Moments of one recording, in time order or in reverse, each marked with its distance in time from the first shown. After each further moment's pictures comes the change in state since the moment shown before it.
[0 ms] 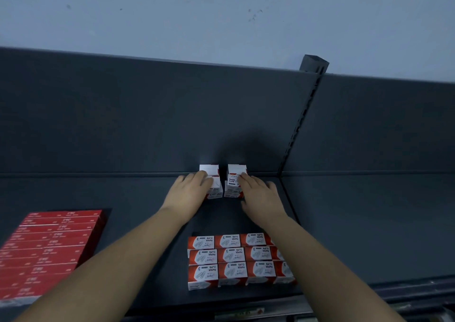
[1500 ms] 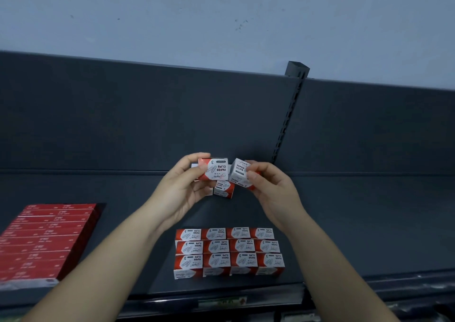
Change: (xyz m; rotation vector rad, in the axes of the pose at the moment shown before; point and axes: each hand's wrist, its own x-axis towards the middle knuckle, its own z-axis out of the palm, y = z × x) left_hand -0.037 0.055 -0.114 -2.081 0.049 -0.391; right_hand -0.075 0.004 -0.082 1.784 0.195 0.087
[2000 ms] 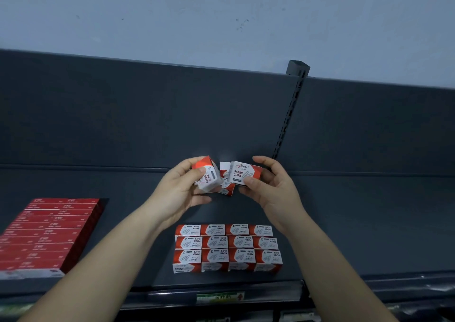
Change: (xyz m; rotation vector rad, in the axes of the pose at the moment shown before) left_hand -0.010 -0.002 0.003 0.163 0.079 -0.050; right_hand -0.014 -0.006 0.000 -0.015 0.012 0.040
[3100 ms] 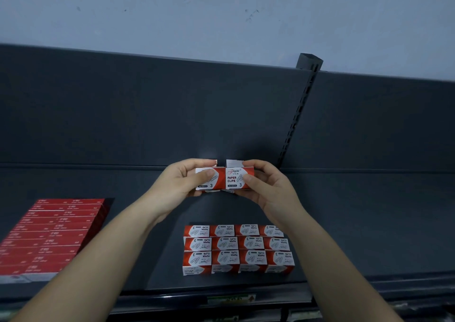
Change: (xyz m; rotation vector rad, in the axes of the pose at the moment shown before) left_hand 0.011 0.007 -0.031 0.351 -0.059 0.026; right_hand 0.012 0.010 0.018 -0.029 -0.090 0.049
